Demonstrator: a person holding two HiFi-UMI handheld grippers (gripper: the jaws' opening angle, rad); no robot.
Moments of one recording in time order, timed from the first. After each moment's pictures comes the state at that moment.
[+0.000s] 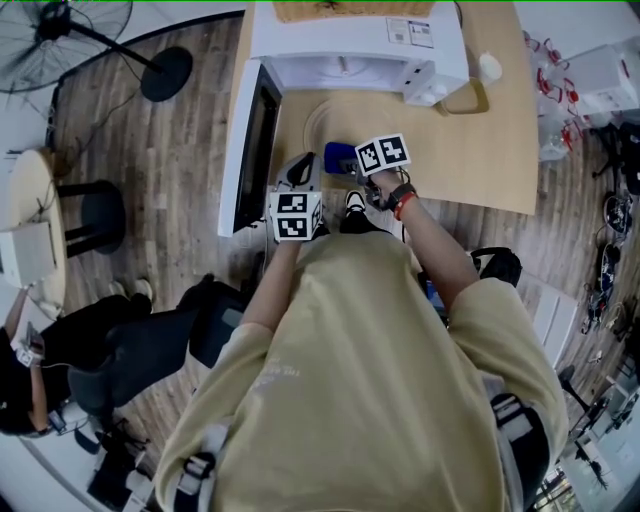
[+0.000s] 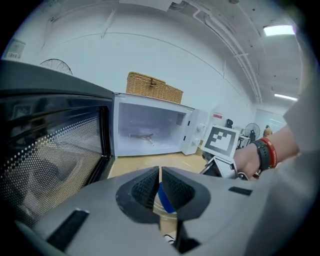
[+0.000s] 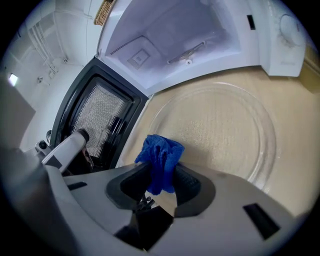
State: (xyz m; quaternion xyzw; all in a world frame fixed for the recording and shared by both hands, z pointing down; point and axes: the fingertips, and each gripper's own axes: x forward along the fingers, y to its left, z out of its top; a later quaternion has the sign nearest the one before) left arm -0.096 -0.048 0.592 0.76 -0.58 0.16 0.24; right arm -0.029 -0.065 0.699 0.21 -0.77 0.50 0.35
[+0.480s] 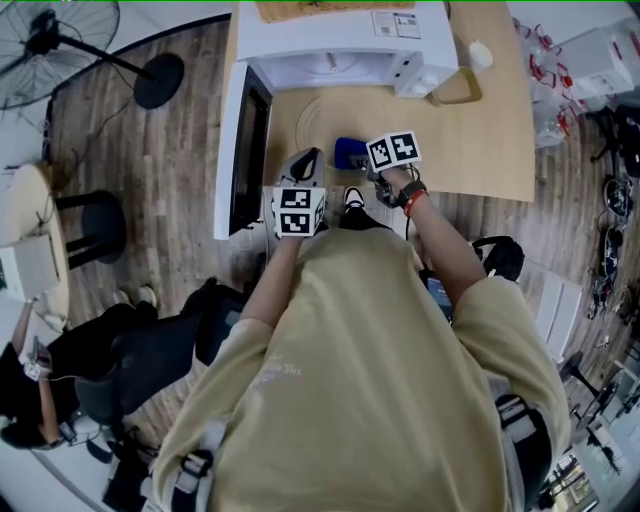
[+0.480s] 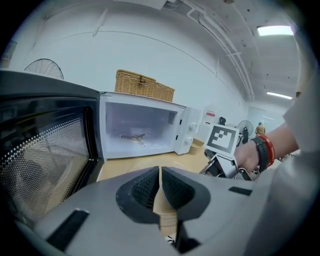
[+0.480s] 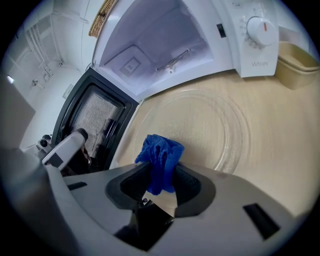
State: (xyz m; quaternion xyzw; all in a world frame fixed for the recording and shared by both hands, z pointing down) left arm -0.071 -0.056 0.591 0.79 -0.55 0.17 0.23; right arm 0.016 -0.073 0.697 0.25 -0.76 0.50 0.34
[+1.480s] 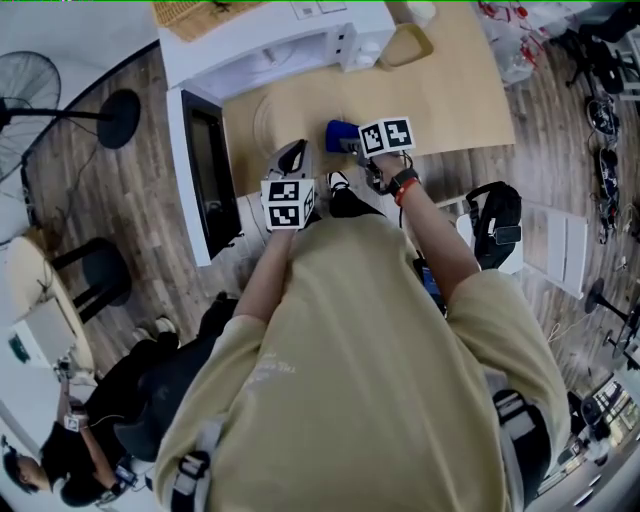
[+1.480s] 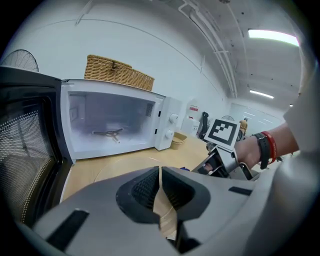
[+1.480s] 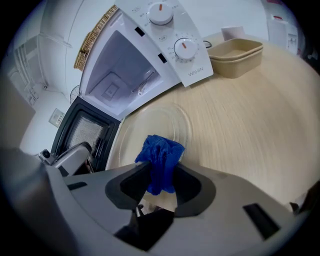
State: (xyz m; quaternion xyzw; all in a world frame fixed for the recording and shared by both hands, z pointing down) left arm -0.002 -0.067 0.608 0.84 -0.46 0.19 0.23; right arm 0.096 -0.077 0.696 0.37 -0.71 0.54 0.27
